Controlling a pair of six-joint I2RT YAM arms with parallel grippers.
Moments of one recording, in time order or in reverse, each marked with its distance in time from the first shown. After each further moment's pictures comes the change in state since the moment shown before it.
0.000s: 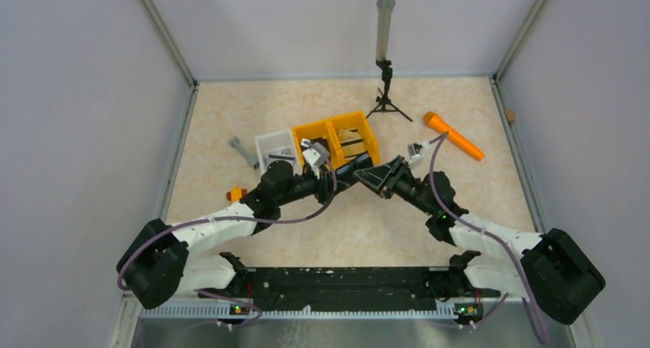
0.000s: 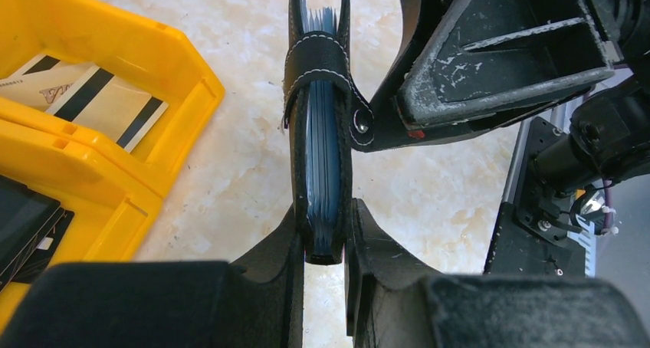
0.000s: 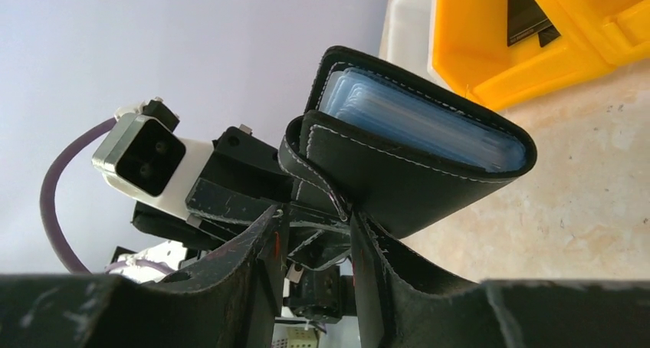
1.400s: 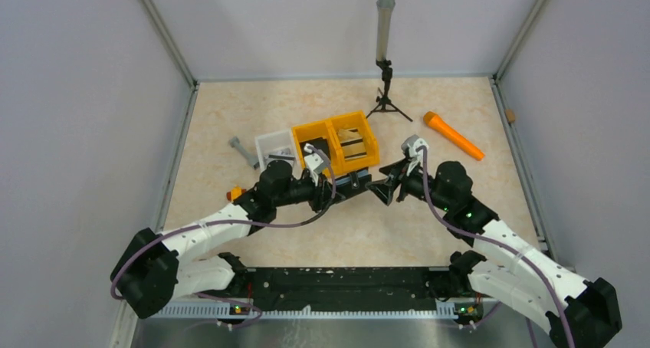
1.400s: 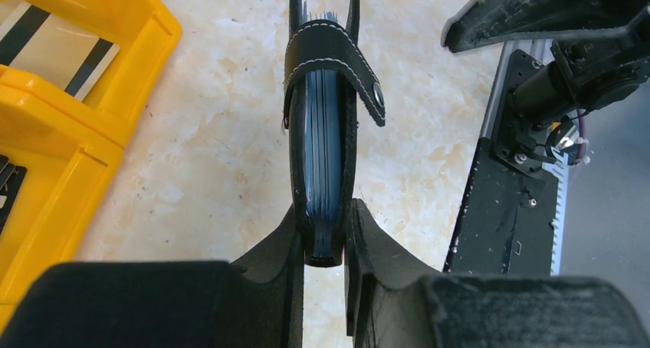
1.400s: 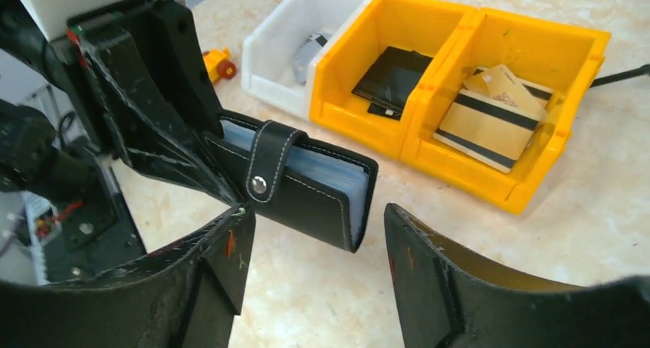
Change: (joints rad) left arm 0.020 -0.058 0.027 -0.232 0.108 0.058; right arm -0.053 -0.314 0.193 -0.676 -0.101 -1.127
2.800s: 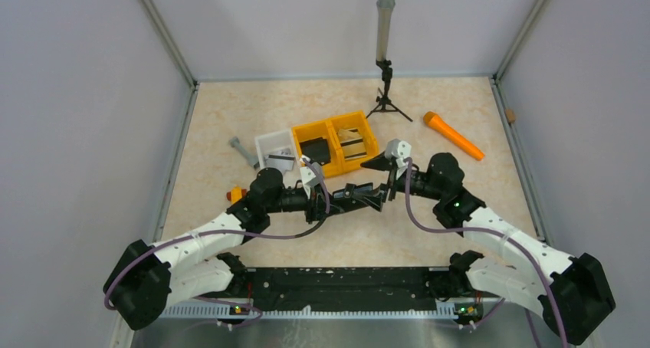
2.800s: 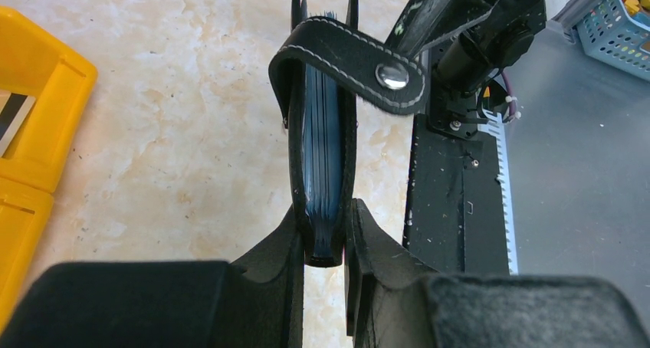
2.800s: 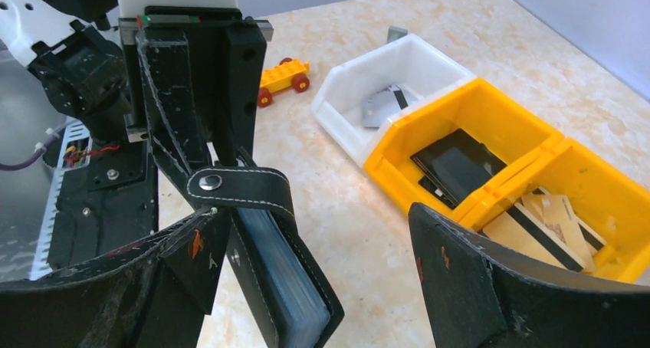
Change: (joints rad) left arm 0.005 -0.101 -0.095 0.095 0.211 0.041; right arm 0.019 0.152 0.023 0.218 -0.309 -0.244
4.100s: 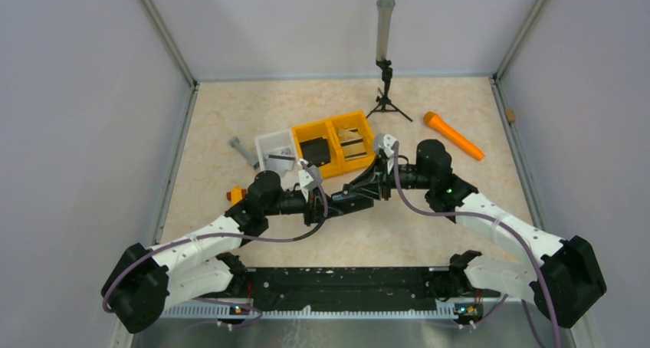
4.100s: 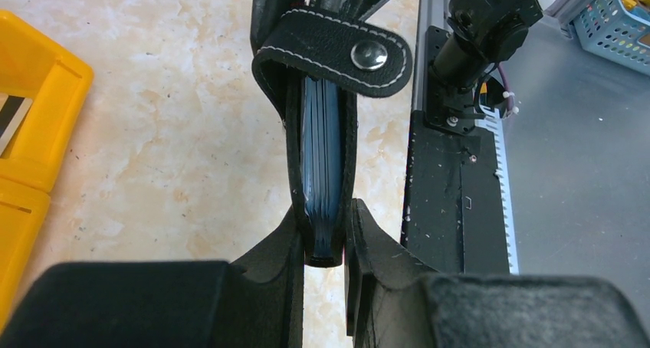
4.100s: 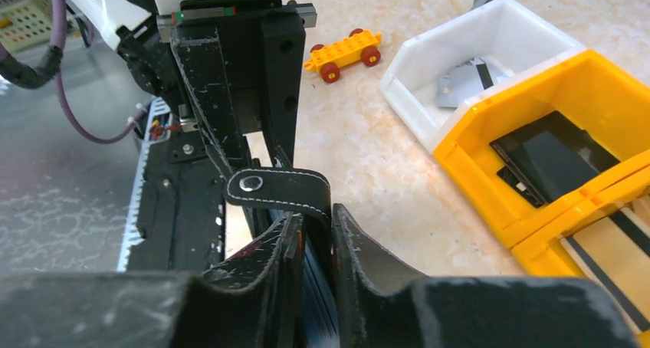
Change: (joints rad) left arm 0.000 -0.029 -0.029 0.014 0.010 0.008; right arm 0.000 0.128 0.138 -0.155 -0.184 0.037
